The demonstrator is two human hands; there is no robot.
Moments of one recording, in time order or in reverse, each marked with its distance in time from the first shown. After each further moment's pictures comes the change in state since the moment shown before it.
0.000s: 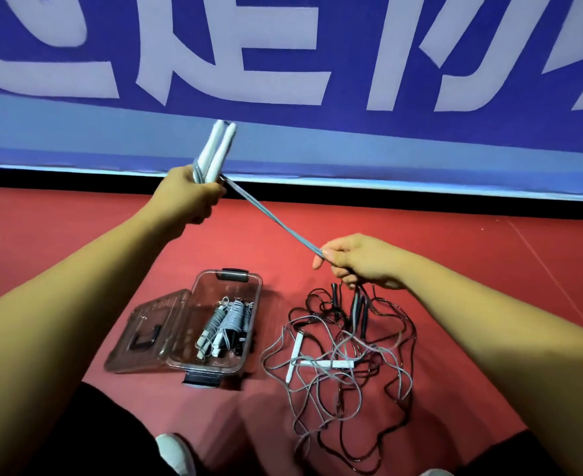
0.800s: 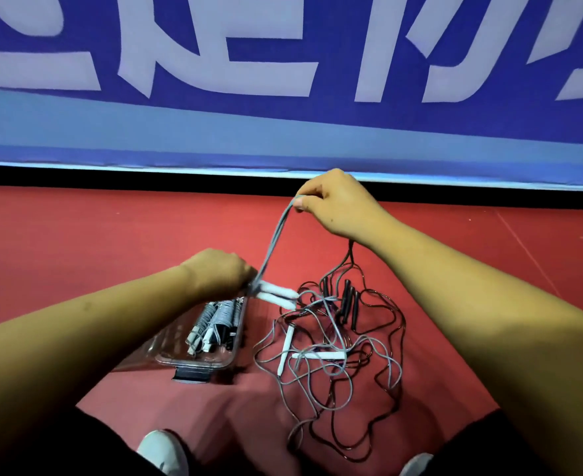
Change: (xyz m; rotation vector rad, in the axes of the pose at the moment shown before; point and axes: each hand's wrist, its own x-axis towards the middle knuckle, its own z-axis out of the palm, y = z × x) left_hand -0.059 -0.042 0.065 1.559 -0.684 0.446; right_hand -0.010 -0.074 0.003 -0.588 0.522 -0.327
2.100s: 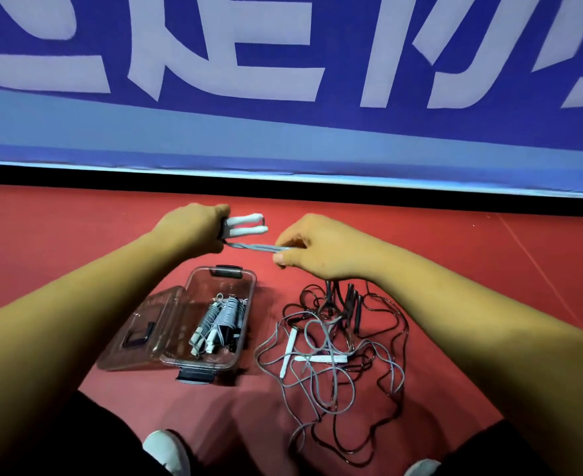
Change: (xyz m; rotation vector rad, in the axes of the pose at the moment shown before) left_hand -0.004 -0.063 -0.018 -0.309 0.314 -0.369; right_hand -0.033 -0.033 0.012 -0.041 -0.441 -0.149
